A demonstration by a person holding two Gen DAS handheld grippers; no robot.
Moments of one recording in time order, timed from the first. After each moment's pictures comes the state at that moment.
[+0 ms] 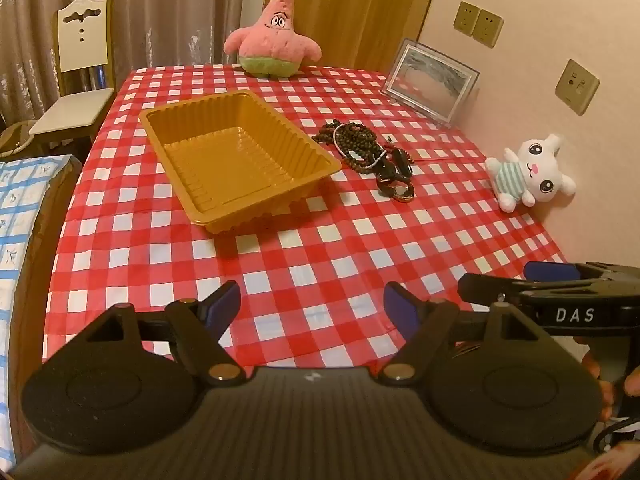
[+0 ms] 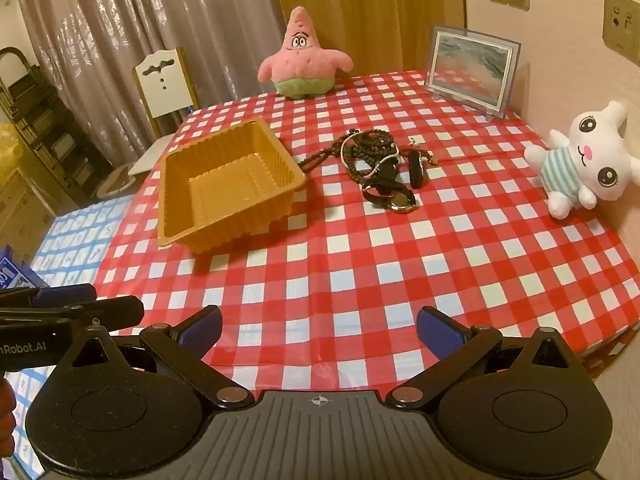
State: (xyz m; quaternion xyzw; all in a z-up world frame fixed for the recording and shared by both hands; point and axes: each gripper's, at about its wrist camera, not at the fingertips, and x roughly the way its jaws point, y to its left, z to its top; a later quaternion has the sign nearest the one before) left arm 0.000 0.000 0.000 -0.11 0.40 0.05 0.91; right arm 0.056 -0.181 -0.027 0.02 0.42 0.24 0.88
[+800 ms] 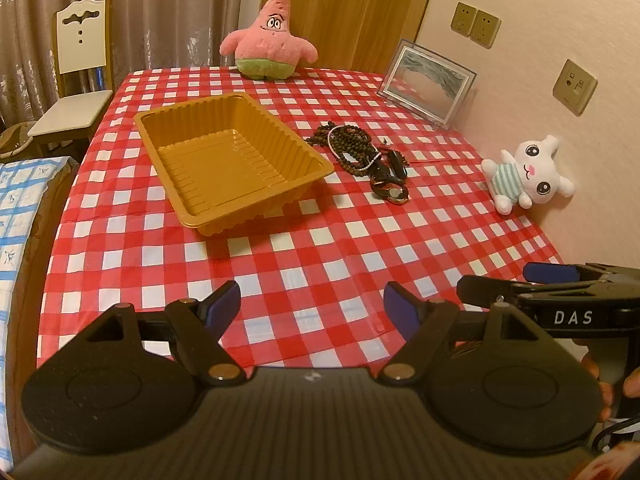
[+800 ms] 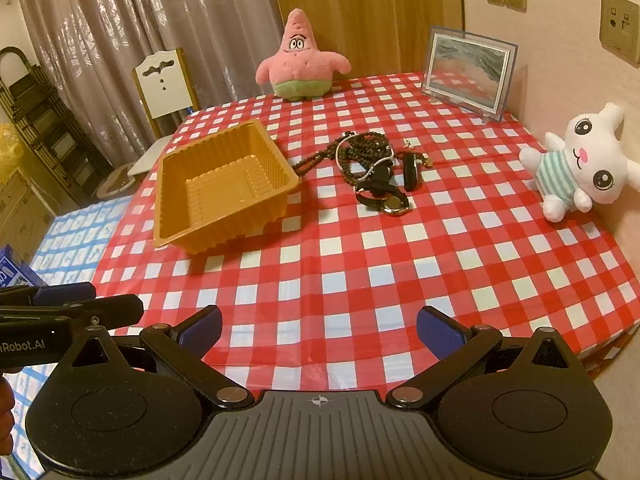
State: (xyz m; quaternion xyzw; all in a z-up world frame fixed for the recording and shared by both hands) left arm 0.000 0.000 0.000 -0.11 0.40 0.05 0.91; right arm 0.056 -0.190 -0.022 0.02 0.41 0.24 0.88
